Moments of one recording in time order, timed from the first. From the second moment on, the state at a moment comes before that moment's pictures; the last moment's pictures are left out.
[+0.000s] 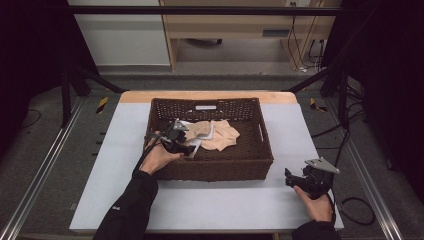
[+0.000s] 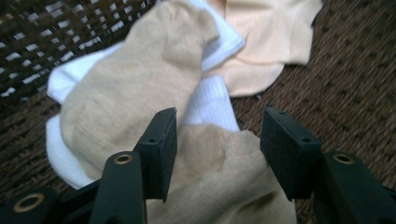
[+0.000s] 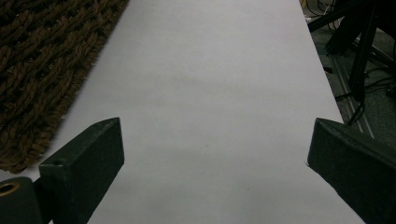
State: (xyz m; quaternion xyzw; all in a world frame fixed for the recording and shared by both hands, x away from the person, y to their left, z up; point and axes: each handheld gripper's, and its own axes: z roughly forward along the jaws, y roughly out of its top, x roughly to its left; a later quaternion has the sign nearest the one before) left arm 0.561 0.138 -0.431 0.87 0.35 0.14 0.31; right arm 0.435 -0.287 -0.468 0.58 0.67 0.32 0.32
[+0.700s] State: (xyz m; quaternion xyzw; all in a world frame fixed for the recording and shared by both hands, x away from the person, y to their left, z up) left arm 0.560 0.154 -0.413 0.83 0.37 0.17 0.38; right arm 0.435 -0.288 -0.467 0.59 0.67 0.32 0.32
